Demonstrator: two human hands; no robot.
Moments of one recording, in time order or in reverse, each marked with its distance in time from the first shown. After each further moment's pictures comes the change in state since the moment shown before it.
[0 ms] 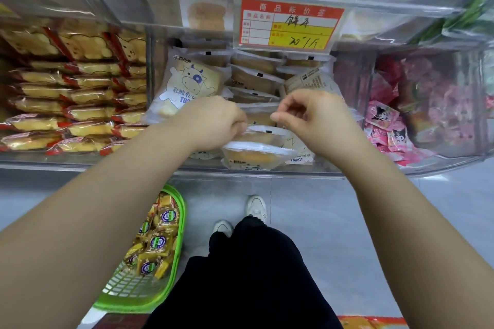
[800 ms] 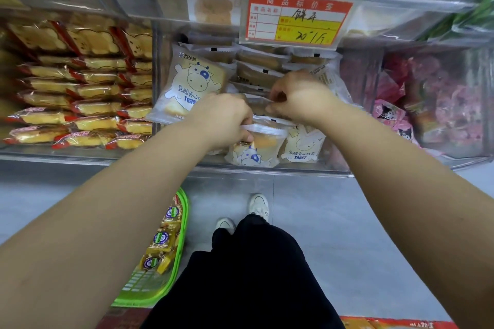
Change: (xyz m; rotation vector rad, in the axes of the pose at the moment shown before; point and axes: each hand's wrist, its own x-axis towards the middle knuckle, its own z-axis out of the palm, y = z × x) left_hand 0.002 0.007 0.007 0.037 0.017 -0.053; right_hand 0.058 -0.003 0.012 -0.471 -0.273 -0.015
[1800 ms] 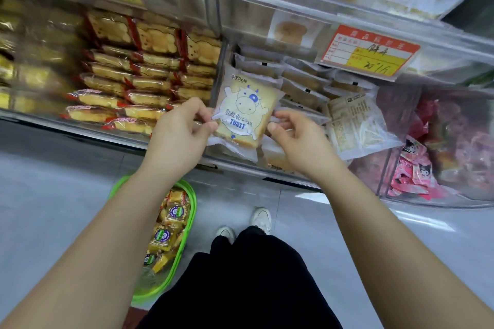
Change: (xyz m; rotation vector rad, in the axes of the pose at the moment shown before) left_hand -0.110 -0.054 0.014 -0.715 0.572 -0.495; right_hand -0.040 -0.071 0.037 0.692 0.121 0.118
